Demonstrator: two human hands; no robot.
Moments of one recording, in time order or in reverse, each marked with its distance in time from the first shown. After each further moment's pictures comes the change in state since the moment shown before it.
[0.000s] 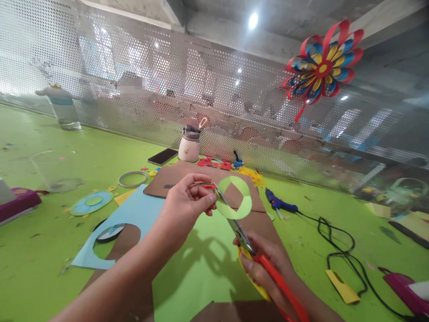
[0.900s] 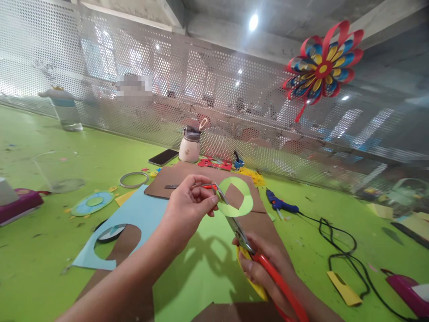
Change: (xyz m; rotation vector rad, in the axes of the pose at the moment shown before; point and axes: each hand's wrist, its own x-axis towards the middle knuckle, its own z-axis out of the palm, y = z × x) left_hand 0.000 -0.005 0.004 0.003 0.012 0.028; right_hand 0.001 0.007 0.000 0.077 -0.028 0.038
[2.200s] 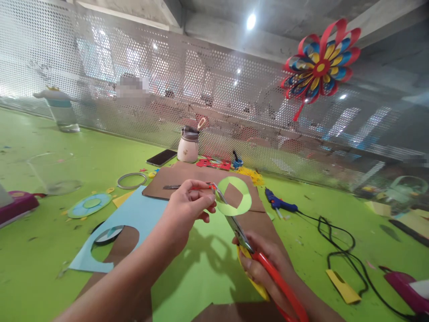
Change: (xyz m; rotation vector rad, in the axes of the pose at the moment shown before) left_hand -0.004 0.005 0.004 0.000 0.046 -0.148; right_hand -0.002 -0.012 -0.001 0.043 -0.020 0.018
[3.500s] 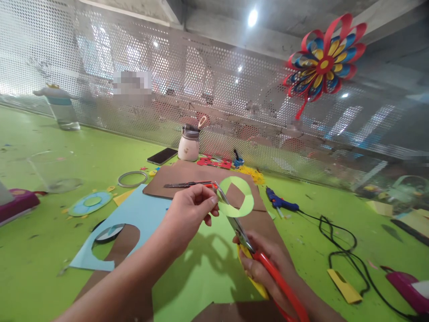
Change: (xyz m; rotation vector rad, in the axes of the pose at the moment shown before) left_hand 0.000 -0.001 -0.001 0.131 -0.101 0.035; right_hand 0.002 0.005 0.006 0.018 0.098 -0.019
